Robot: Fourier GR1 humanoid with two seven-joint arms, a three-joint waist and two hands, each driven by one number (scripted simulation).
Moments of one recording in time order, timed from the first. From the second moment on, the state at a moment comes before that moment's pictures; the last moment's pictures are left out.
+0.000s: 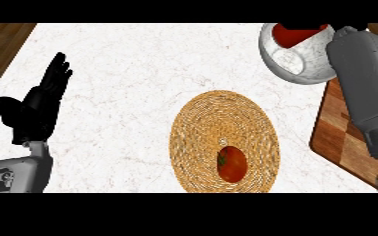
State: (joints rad) left arm -0.18 0.25 0.10 -1.56 -0.02 0.06 0.15; right arm -1.04 -0.38 -0.24 -0.64 0.93 -0.07 0.06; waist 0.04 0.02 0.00
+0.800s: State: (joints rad) left arm -0.18 0.25 0.11 -1.55 -0.02 0.05 0.13; right arm -1.09 -0.48 -0.53 -0.33 0.66 0.01 -0.19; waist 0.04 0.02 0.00
